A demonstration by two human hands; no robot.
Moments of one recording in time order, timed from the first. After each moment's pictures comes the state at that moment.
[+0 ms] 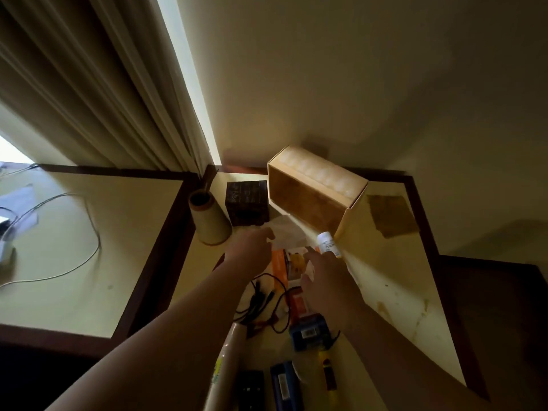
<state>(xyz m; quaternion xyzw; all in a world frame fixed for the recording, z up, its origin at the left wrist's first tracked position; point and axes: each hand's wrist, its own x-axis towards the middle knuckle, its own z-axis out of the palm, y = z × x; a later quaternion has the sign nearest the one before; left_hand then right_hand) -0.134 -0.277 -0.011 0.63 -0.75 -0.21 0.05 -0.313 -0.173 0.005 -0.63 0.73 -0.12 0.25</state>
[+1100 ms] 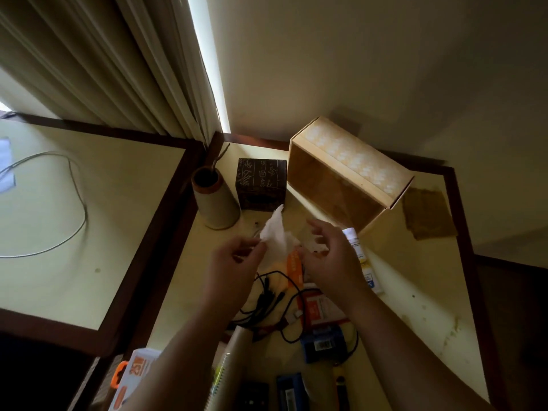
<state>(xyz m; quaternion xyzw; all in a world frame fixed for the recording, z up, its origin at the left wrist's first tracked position) -0.095 -0.228 0.001 0.66 -0.47 -0.46 0.36 -0.292 -0.237 -0.019 -0.55 0.67 -0.32 0.37</state>
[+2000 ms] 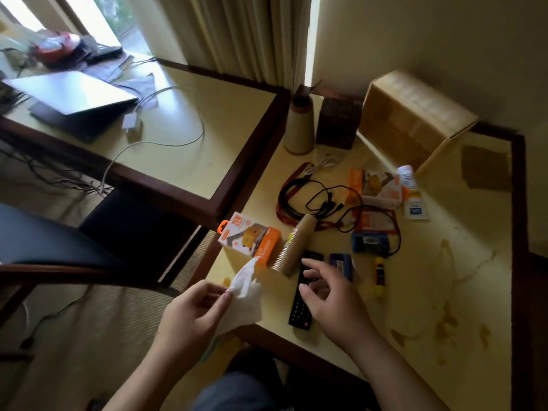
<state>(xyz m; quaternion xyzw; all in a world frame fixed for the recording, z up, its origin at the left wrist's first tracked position) 0.044 0.127 0.042 0.78 -0.45 -0.35 0.26 -0.207 0.052 0.005 -0.60 0.58 -0.22 0.50</state>
